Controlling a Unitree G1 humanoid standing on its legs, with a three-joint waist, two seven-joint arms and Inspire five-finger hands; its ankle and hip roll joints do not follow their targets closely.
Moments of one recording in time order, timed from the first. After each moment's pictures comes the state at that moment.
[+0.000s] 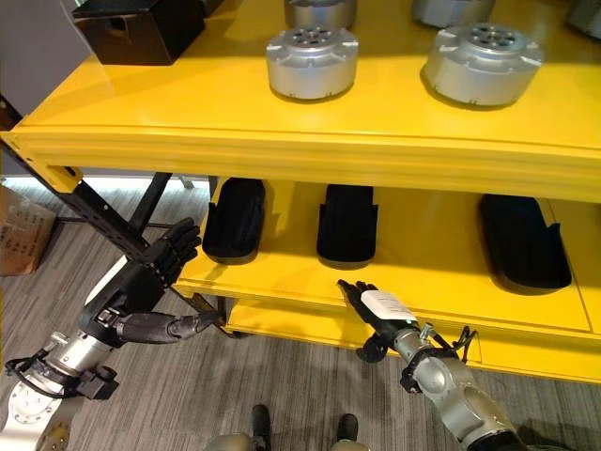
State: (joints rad) left arm 0.27 0.60 0.07 -0.22 -0.50 -0.33 -0.40; right arm 0.02 -0.71 0.26 0.09 -0.50 -0.12 0.13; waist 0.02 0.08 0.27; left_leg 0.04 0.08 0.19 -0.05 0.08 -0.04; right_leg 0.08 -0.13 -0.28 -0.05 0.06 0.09
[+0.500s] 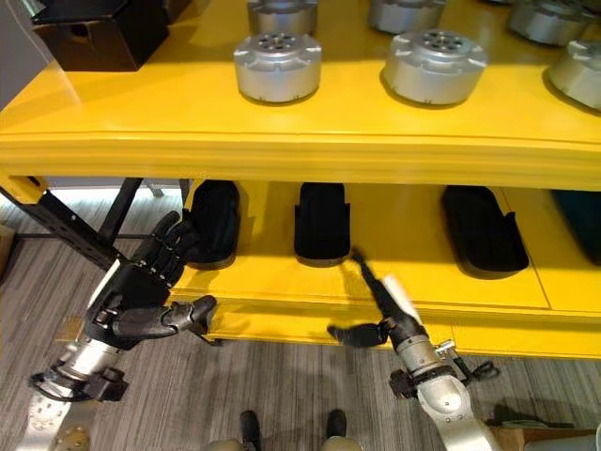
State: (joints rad) left arm 0.29 0.42 0.03 -0.23 -0.74 -0.22 -0.43; right arm 0.20 -0.42 0.01 -0.15 0.10 -0.26 -0.05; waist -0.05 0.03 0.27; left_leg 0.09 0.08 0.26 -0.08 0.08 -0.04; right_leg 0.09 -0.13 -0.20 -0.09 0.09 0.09
